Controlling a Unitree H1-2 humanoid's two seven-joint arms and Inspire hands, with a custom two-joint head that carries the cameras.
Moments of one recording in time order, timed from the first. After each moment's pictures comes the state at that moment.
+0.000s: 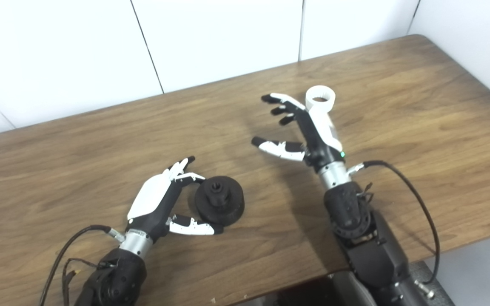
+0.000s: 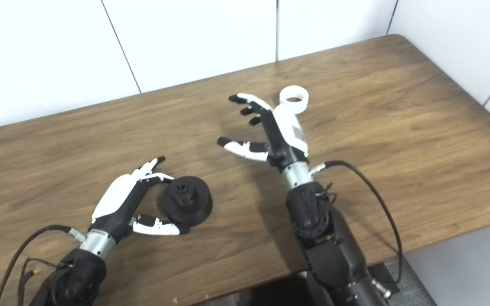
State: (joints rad) left arm -0.17 0.25 -0.39 -0.07 0.62 0.06 -0.19; right arm -0.17 -0.14 0.05 -0.15 -0.64 0.06 -0.14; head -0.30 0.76
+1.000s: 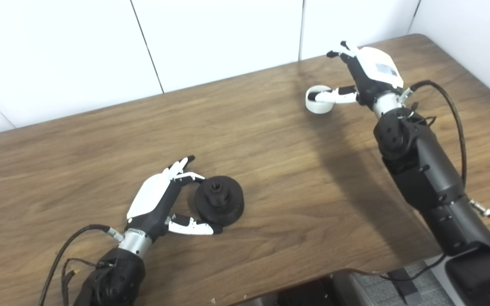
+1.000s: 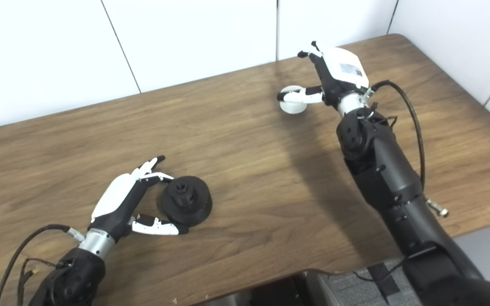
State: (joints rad) left arm -0.17 0.24 -0.37 -0.05 0.62 0.03 -0.20; right arm -0.39 -0.48 0.07 -0.04 -0.82 0.42 0.17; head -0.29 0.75
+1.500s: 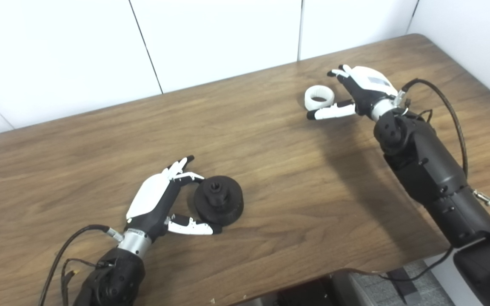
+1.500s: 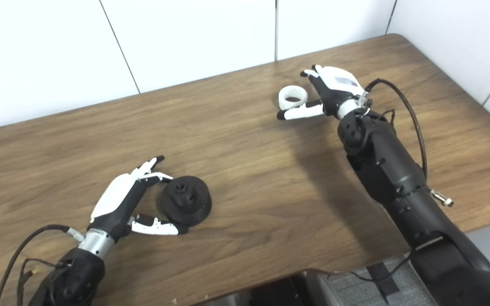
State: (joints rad) left arm -0.17 0.24 -0.37 -0.05 0.62 0.03 -0.20; right arm -0.41 -0.51 0.12 0.04 -0.80 0.46 0.30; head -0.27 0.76
